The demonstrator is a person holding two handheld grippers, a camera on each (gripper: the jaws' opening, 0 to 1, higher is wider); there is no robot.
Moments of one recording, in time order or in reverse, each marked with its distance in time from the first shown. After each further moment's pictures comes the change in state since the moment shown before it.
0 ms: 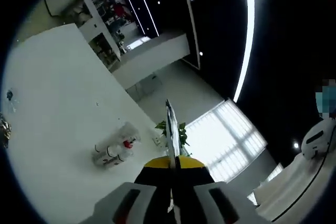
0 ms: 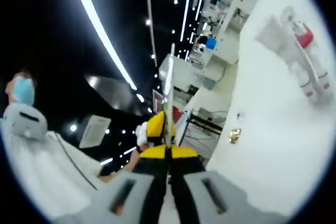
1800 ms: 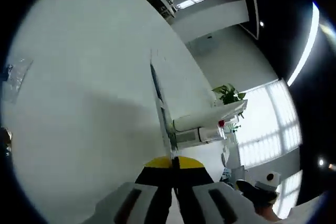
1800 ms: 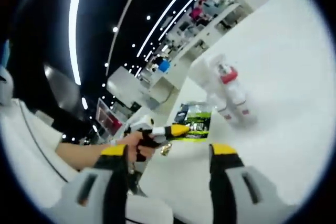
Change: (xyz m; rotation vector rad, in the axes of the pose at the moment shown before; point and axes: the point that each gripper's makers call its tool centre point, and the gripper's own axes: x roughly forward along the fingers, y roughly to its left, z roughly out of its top) left arm 0.055 0.207 -0.038 -0.170 0.400 0.434; right arm -0.097 -0.068 0.015 -0.182 -0.194 -0.519
